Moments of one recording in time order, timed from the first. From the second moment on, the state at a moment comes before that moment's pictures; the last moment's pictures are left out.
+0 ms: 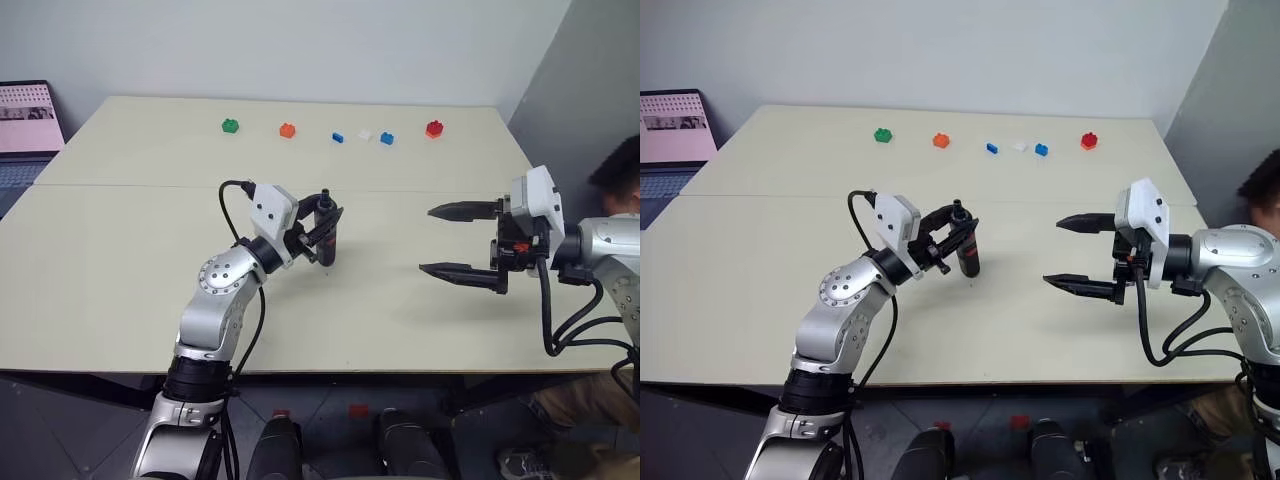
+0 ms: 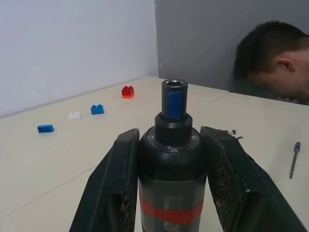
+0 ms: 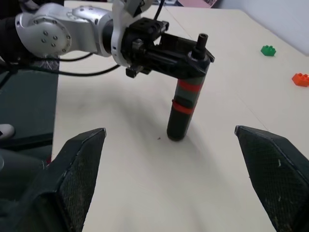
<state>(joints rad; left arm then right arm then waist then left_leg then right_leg) -0.45 0.28 -0.03 -0.09 -0.26 0.25 -0.59 -0.49 -0.89 -0.06 -0.32 0.58 0.56 1.12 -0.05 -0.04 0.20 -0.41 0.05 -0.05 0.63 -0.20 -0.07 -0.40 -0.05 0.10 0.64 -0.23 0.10</state>
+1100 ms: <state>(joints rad) -0.42 0.30 -0.03 -0.12 -0.26 0.25 -0.52 -1.16 -0.67 0.56 1.15 -0.36 -0.26 1.45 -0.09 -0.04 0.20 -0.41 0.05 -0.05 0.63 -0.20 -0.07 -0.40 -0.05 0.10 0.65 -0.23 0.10</state>
